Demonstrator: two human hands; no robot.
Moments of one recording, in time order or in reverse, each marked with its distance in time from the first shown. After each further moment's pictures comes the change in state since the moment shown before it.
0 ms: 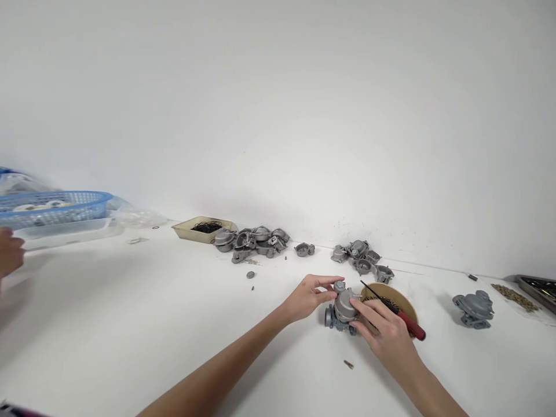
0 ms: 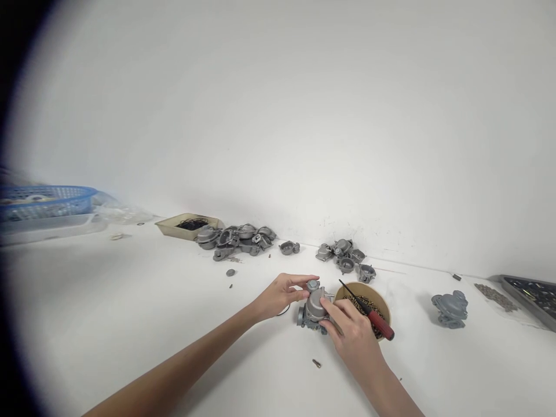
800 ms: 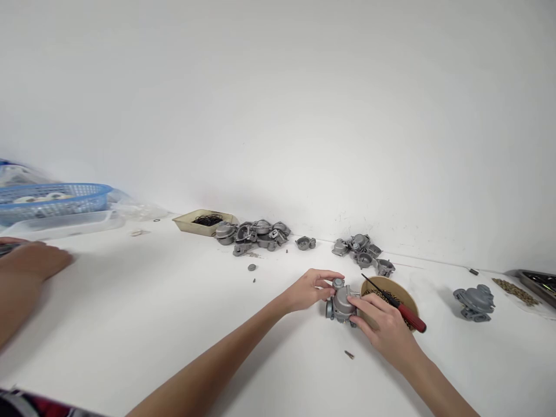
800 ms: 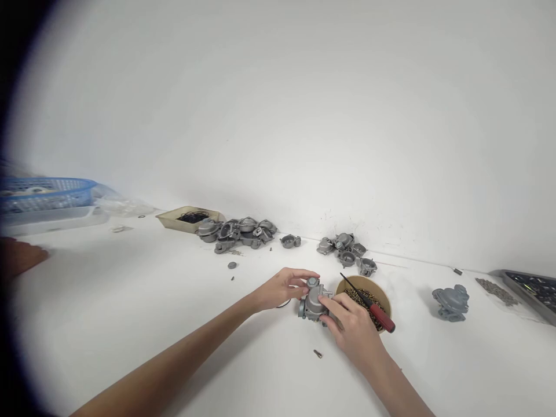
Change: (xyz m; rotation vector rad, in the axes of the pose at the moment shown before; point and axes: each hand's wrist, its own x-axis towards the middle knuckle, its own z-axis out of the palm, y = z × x) left_hand -0.002 0.001 -0.008 -0.006 -0.119 -0.091; right_hand 0.001 0.004 -0.003 0.108 -0.171 0.067
